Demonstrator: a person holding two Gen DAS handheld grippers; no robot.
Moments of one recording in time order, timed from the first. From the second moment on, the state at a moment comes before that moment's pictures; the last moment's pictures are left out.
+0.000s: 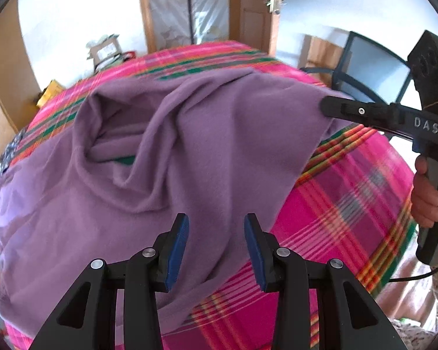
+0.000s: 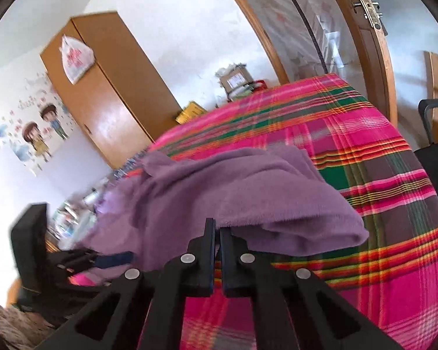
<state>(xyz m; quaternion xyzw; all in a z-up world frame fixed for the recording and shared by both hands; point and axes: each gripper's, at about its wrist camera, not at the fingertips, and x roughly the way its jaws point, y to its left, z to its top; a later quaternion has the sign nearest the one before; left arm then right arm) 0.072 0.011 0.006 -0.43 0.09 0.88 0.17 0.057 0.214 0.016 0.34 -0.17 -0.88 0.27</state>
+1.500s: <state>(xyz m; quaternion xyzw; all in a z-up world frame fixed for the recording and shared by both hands) 0.085 0.011 0.038 -0.31 0.00 0.93 0.22 0.097 0.177 0.029 0.33 -0.27 -0.82 0.39</state>
